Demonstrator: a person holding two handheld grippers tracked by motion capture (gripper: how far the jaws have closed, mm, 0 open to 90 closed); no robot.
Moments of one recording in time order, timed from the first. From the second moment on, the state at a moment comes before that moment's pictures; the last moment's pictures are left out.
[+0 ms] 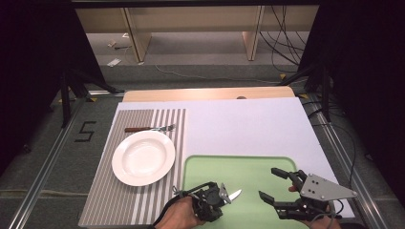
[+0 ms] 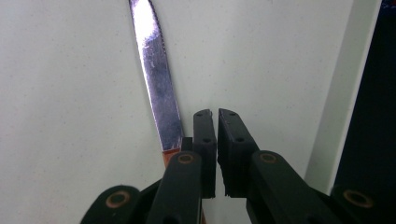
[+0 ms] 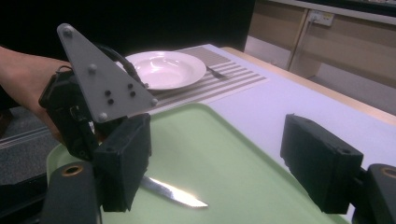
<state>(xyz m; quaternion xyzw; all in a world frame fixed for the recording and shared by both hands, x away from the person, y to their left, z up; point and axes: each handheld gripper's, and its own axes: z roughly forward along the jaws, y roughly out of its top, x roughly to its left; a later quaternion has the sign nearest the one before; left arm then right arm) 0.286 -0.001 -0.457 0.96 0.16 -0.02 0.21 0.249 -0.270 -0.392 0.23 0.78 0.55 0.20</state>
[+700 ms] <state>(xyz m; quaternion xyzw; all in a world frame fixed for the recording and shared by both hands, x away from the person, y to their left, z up) 0.299 0.012 -0.460 0.96 0.19 -0.02 0.20 0.249 -0.269 -0.392 0.23 0.78 0.54 0.20</state>
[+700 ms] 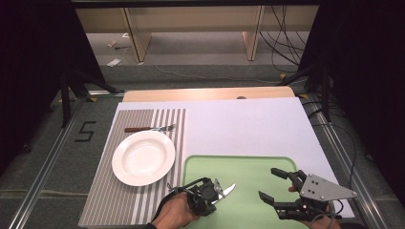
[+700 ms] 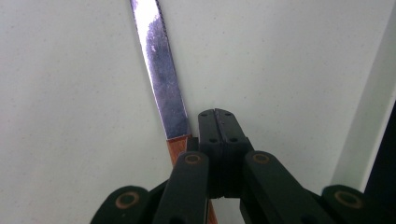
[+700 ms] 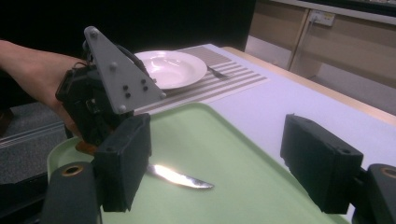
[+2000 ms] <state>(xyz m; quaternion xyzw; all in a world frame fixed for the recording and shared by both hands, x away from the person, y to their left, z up) 0.318 0.052 -0.460 0.95 0.25 -0.02 0.18 0.249 -0.268 -0.392 0.23 0.79 0.54 0.20</state>
